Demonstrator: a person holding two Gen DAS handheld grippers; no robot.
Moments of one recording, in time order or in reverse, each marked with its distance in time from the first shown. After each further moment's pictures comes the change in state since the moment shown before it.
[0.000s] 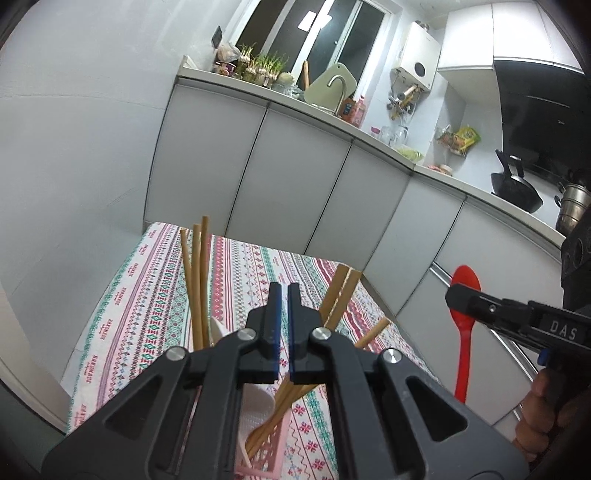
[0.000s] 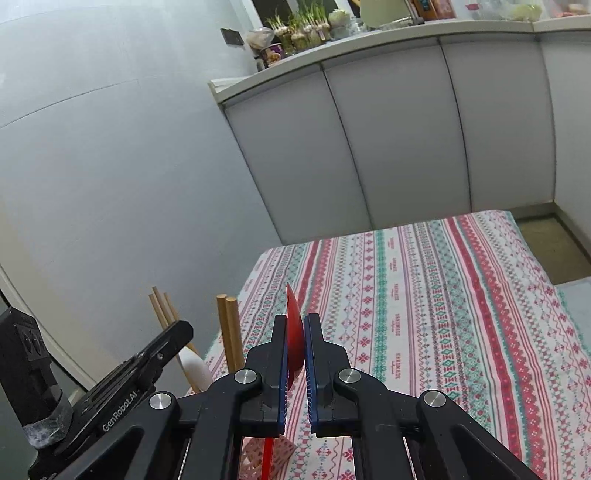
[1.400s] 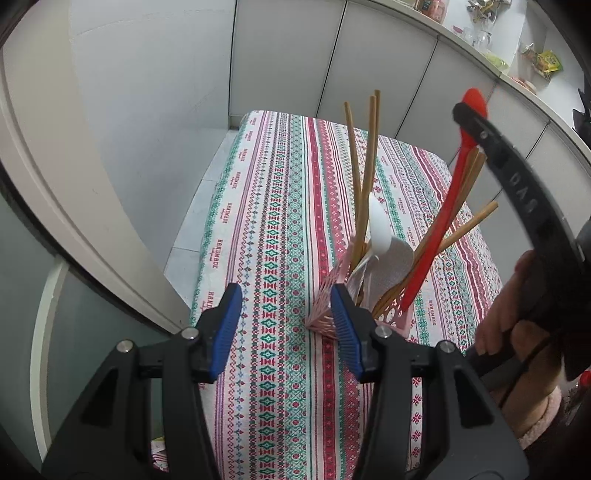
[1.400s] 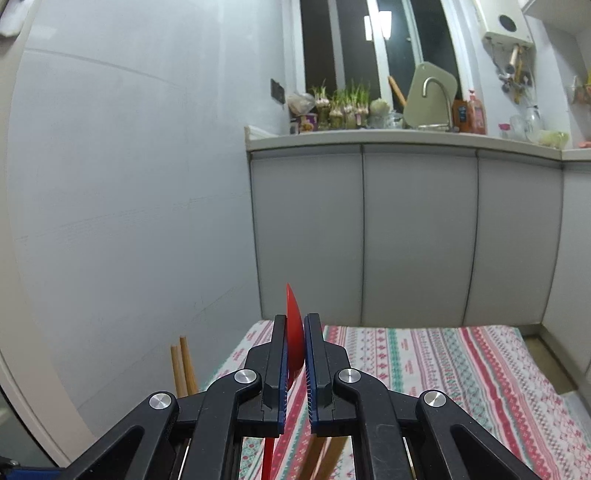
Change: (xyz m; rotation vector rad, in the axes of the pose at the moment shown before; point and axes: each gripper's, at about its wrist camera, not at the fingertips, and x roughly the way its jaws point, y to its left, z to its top) left arm -0.024 0.054 -0.019 -0.014 0.487 0.337; right arm 0.084 0.095 -0.021 -0.282 -0.261 -0.121
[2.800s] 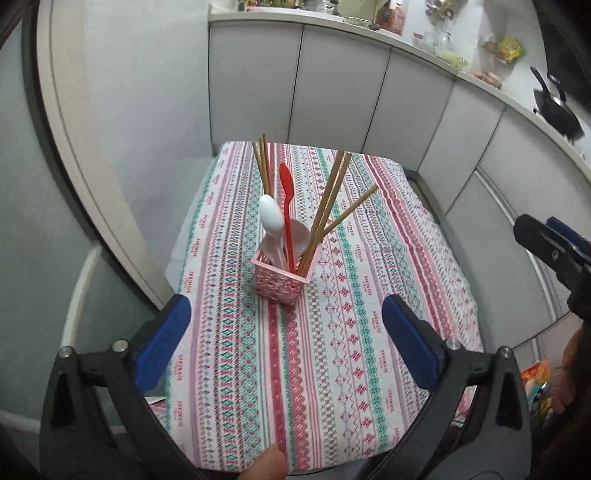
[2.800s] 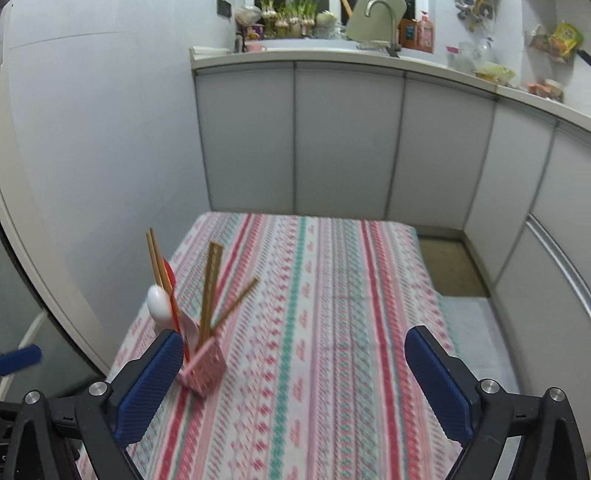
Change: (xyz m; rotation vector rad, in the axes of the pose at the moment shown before) left arm -0.122 -0.078 -0.048 0.092 -0.094 0.003; right arm -0.203 -0.072 0.050 0.040 0.423 -0.181
